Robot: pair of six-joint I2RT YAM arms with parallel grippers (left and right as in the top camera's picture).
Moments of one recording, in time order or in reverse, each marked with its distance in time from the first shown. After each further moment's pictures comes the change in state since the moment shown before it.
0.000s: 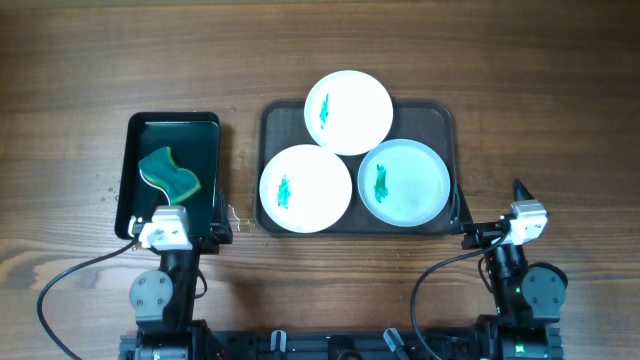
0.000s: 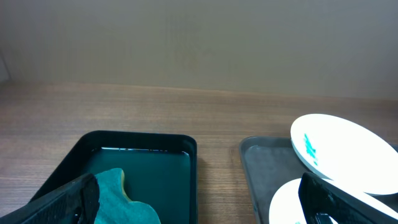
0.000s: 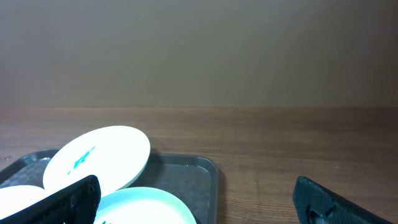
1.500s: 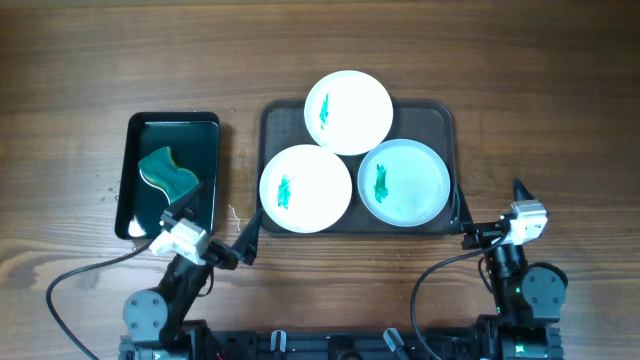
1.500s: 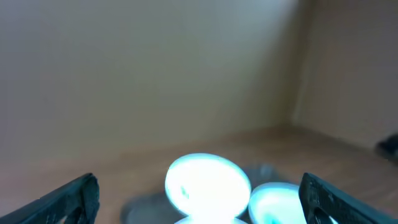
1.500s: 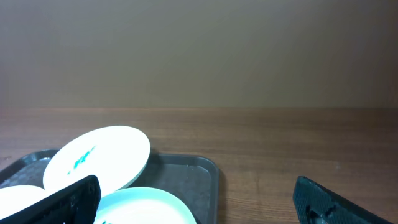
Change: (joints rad) left arm -0.001 0.002 -0.010 0.332 0.507 -0.130; right arm 0.000 0.000 0.000 0.000 0.000 0.000
